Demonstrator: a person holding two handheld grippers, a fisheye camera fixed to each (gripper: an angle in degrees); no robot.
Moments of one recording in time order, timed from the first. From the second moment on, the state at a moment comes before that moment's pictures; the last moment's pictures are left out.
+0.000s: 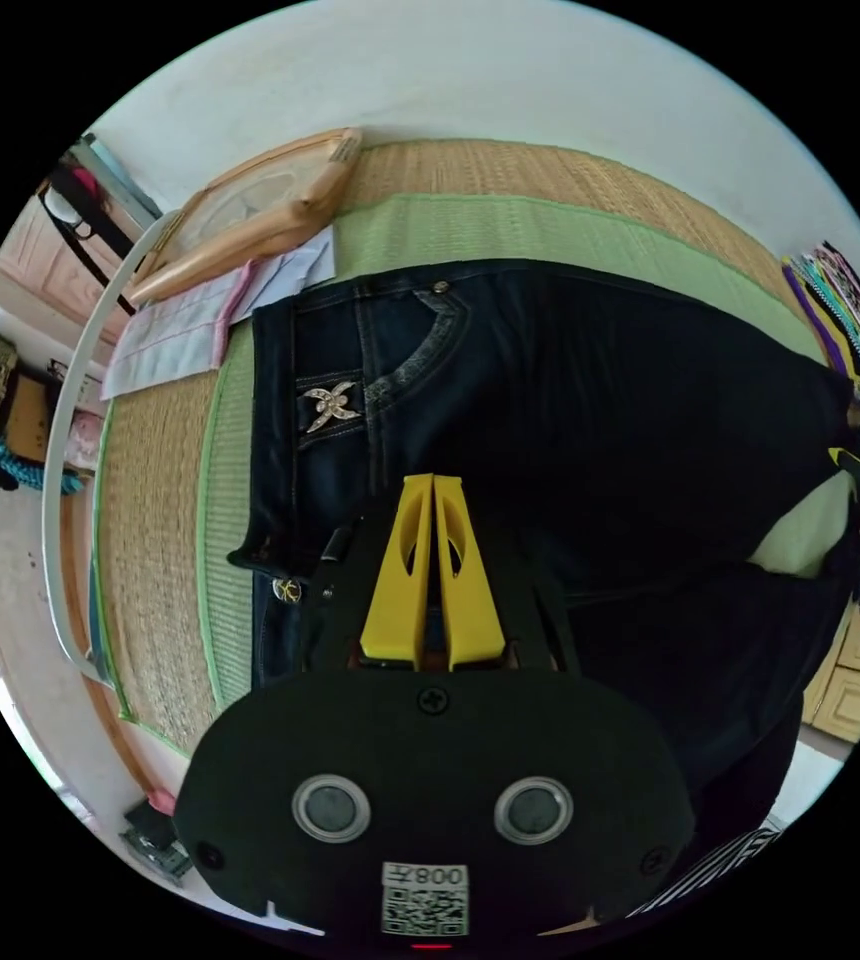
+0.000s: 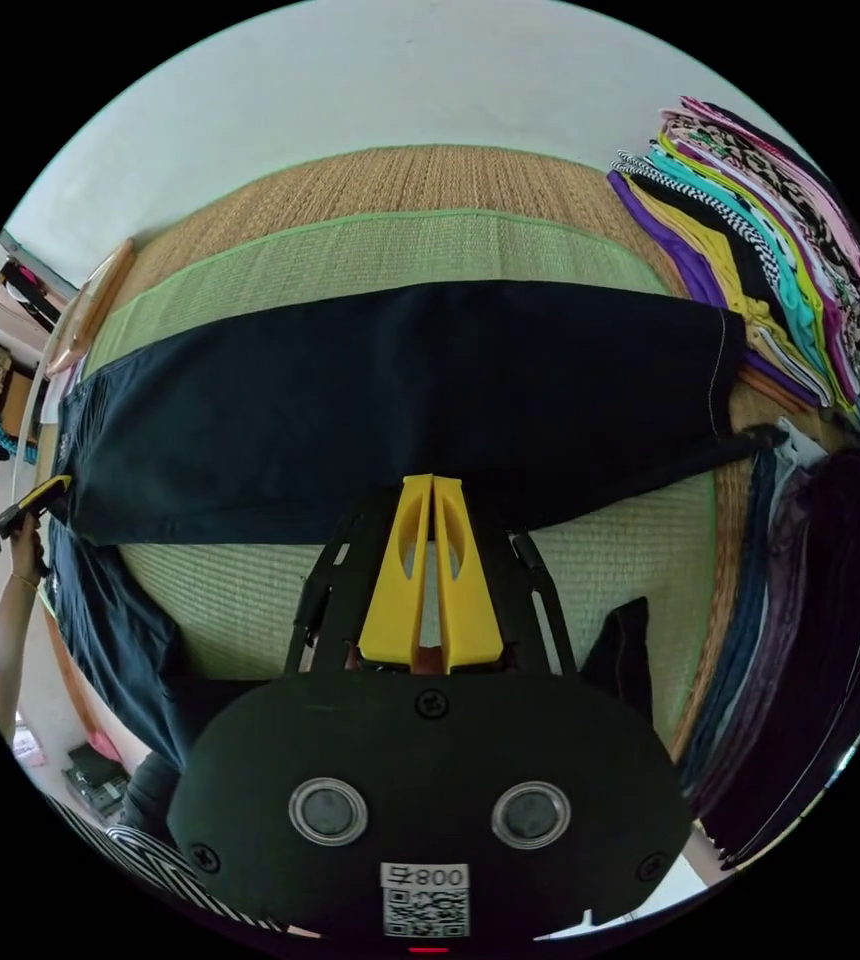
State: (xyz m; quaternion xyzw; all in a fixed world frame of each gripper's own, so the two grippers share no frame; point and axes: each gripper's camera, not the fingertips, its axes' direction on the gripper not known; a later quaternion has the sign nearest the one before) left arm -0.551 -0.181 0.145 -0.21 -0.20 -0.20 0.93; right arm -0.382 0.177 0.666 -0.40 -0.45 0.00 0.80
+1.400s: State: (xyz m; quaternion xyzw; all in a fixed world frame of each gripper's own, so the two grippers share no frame) left arm -0.503 -0.075 0.113 -0.23 -0.04 -0.20 0.95; right arm -0.206 0.333 0.557 -0.48 -0.36 0.16 0.79
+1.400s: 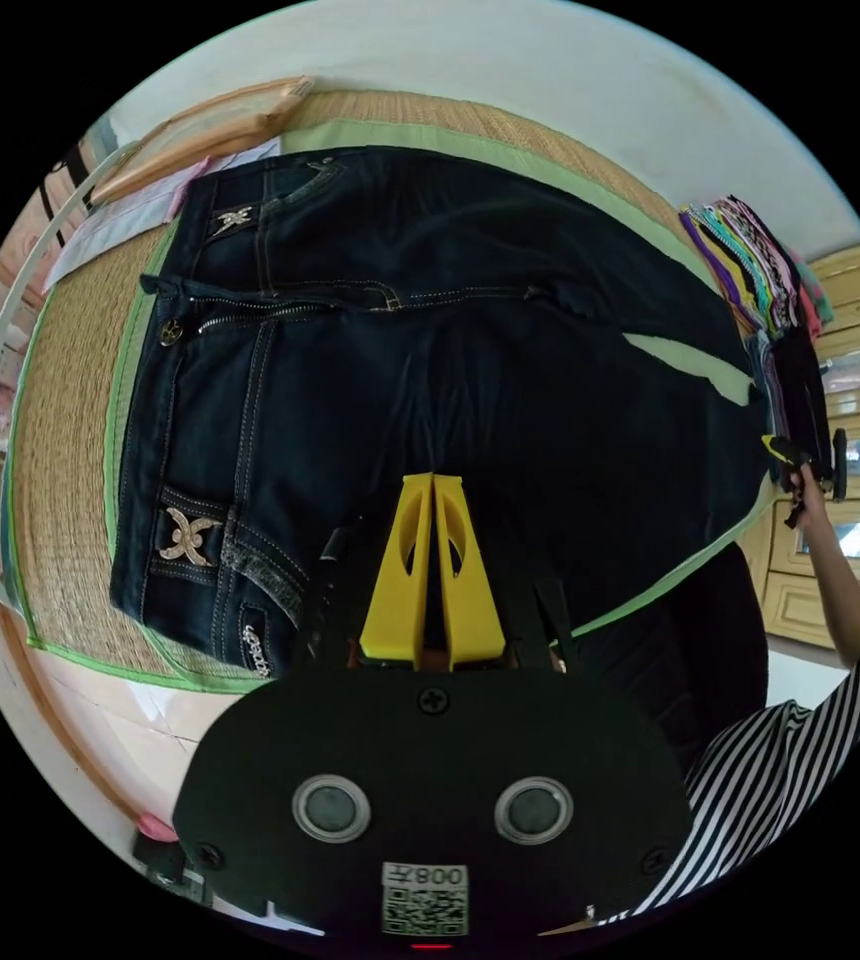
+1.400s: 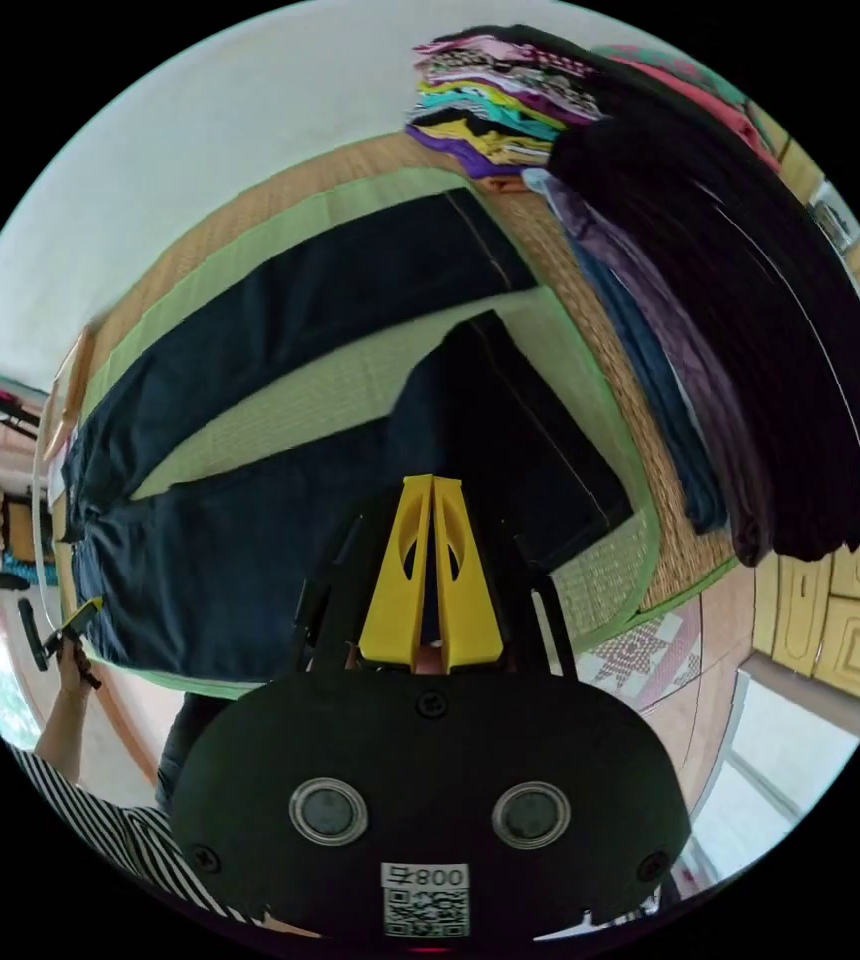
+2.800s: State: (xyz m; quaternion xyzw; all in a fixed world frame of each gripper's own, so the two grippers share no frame) left arm -0.422 -0.065 0.109 -0.27 -0.09 -0.24 0.93; right arm -0.293 0.338 0.458 -0.45 -0.46 0.12 0.76
